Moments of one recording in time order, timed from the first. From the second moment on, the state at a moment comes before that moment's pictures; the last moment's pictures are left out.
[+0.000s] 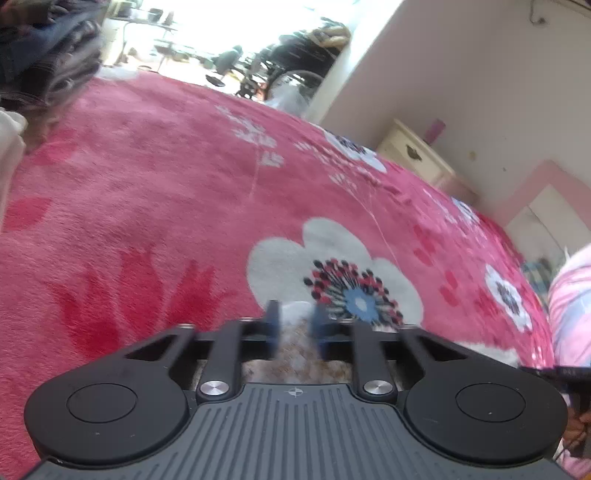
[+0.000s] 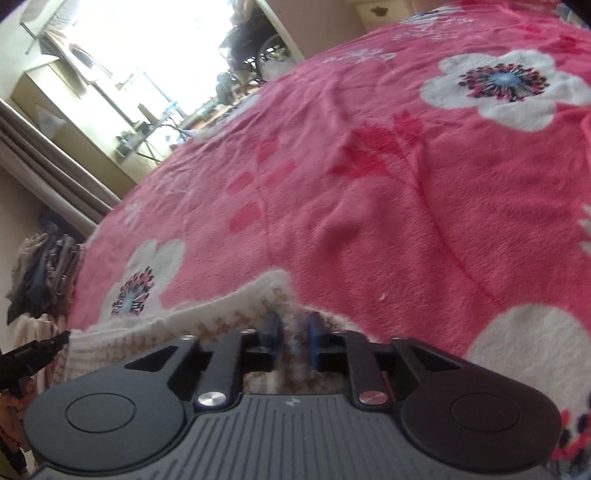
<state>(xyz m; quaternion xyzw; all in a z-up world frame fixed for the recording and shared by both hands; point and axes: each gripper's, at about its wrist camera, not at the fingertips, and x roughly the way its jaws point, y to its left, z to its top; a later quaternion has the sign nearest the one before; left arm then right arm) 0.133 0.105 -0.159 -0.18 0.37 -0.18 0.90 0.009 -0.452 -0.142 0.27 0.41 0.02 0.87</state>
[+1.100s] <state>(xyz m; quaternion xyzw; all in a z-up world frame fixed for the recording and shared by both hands) 0.006 0.089 -0.155 0.02 0.48 -0.32 0.81 -0.129 -0.374 -0.116 -0.04 0.55 0.04 0.84</state>
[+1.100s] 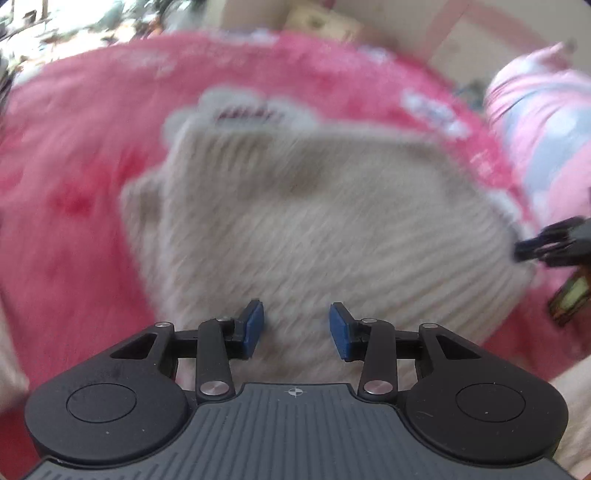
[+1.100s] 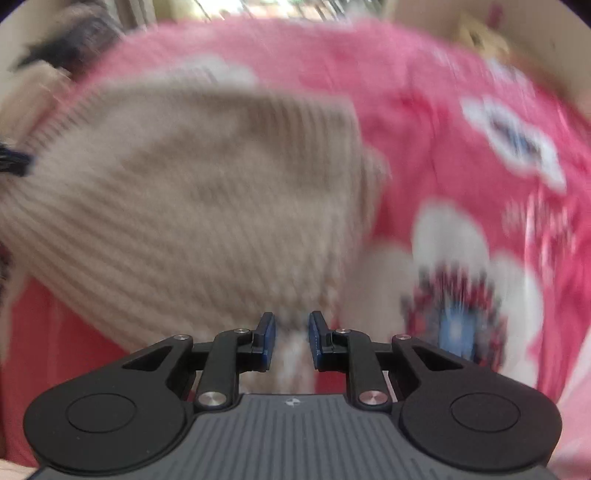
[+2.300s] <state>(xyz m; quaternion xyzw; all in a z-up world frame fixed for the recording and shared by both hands) -0.002 0.002 -0.145 0.17 0.45 -0.43 0.77 -0.096 -0.238 -0.096 -0.07 0.41 0.18 0.89</state>
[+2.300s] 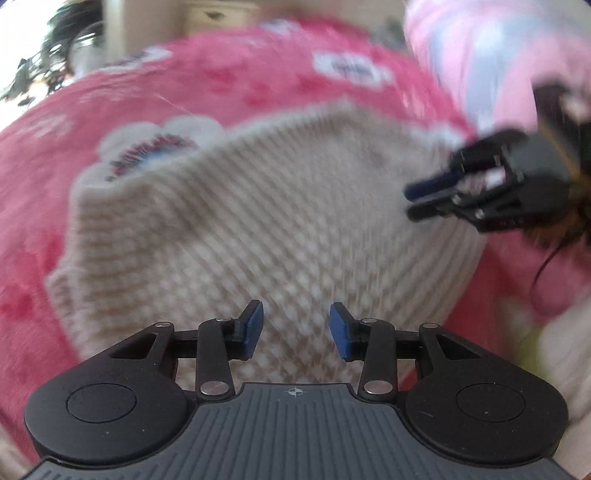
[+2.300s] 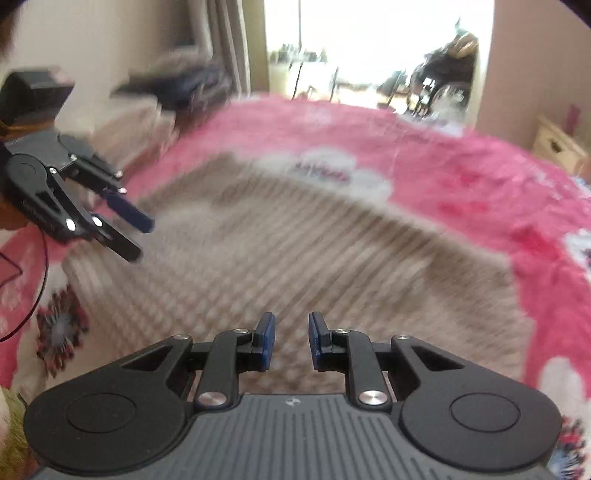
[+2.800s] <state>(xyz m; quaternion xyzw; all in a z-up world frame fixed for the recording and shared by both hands) -0.013 0.007 -0.162 0.08 0.46 -0.36 0.81 -0.089 -0.232 -0.119 -0.04 0.42 0.14 0.89</state>
